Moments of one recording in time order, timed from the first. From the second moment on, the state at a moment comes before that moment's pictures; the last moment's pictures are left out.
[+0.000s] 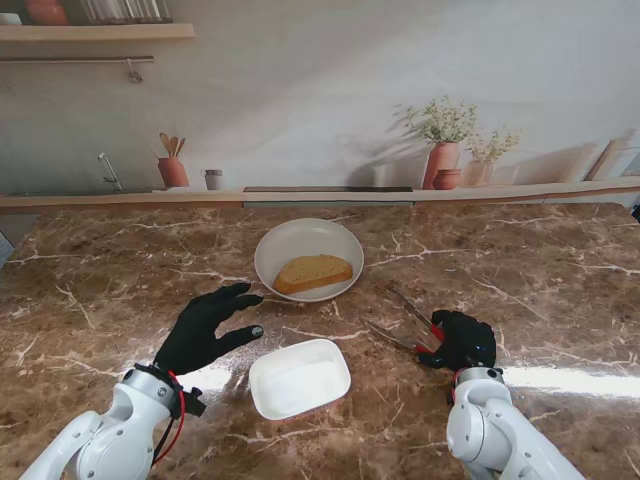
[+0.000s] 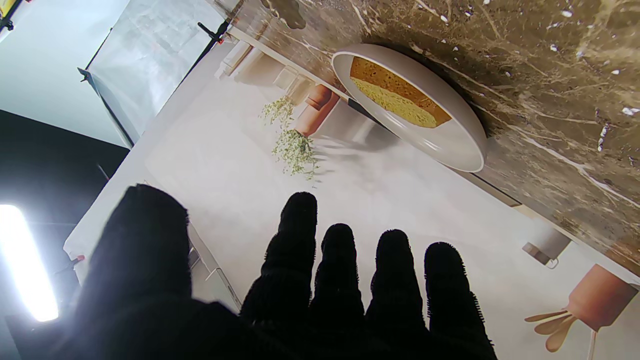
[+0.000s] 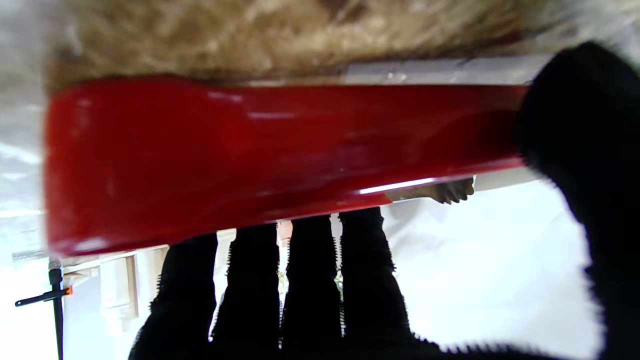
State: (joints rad) left arm 1.88 -1.12 -1.33 -1.83 0.60 -0.21 0.15; right arm -1.66 -1.13 1.20 -1.41 -0.78 0.33 -0.36; left_hand 0.60 -0.07 0.03 -0.03 0.56 0.05 0.19 0.18 0.38 -0.02 0.20 0.20 0.29 0.02 0.12 0.33 -0.01 -0.01 0.58 0.30; right_hand 0.19 -1.13 1.23 -0.20 0.59 -0.05 0.48 0.87 0.61 -0.05 0.56 0.63 0.52 0.01 0.40 0.47 0.29 0.09 0.94 0.81
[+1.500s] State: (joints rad) left arm 1.89 -1.12 -1.35 -1.82 0.61 -0.22 0.16; right arm -1.67 -1.14 1.25 -1.46 -0.80 0.25 -0.32; left_hand 0.60 -0.07 0.03 -0.03 0.57 0.03 0.20 0.20 0.38 -0.03 0.20 0.20 0.29 0.02 0.12 0.33 -0.01 -0.01 0.58 0.30; right_hand 0.35 -1.12 1.13 -0.21 0.80 -0.11 0.47 0.74 1.05 -0.08 0.53 0.59 1.13 -0.04 0.80 0.68 0.74 0.14 1.41 0.66
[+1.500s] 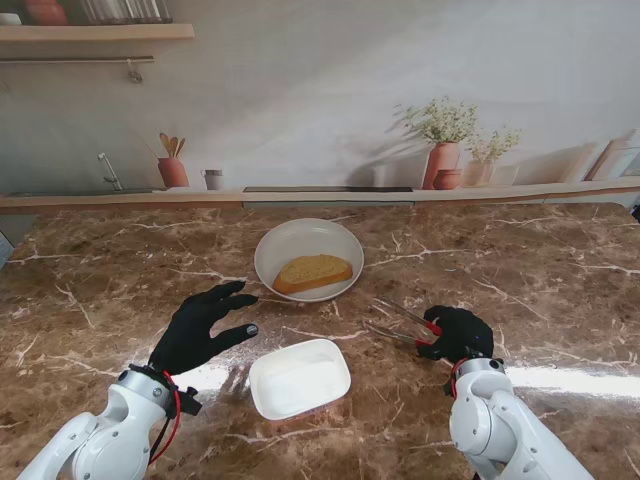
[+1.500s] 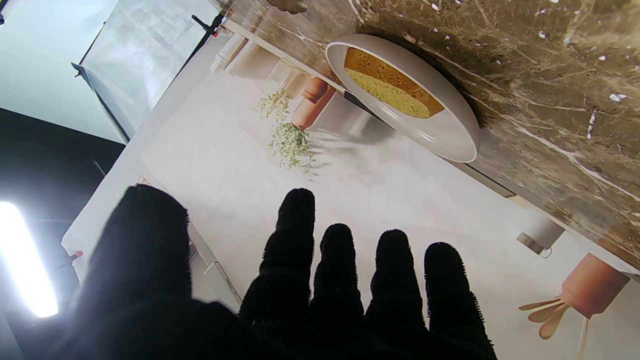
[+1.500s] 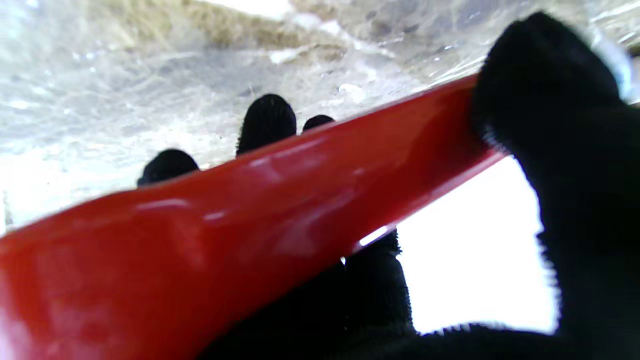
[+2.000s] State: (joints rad) left arm 1.89 -1.12 -1.36 -1.82 0.61 -0.21 0.16; right arm -1.67 -1.14 1.26 -1.46 -0.81 0.19 -0.33; left_hand 0.60 -0.07 0.03 -0.03 0.58 0.02 0.21 0.21 0.38 -0.03 0.20 0.20 0.29 0.02 0.12 0.33 -0.01 -0.01 0.53 0.28; right_hand 0.32 -1.02 1.09 -0.21 0.82 -0.07 0.43 0.57 1.10 -0.07 0.57 0.64 1.14 -0.06 1.05 0.69 0.81 0.09 1.60 0.70
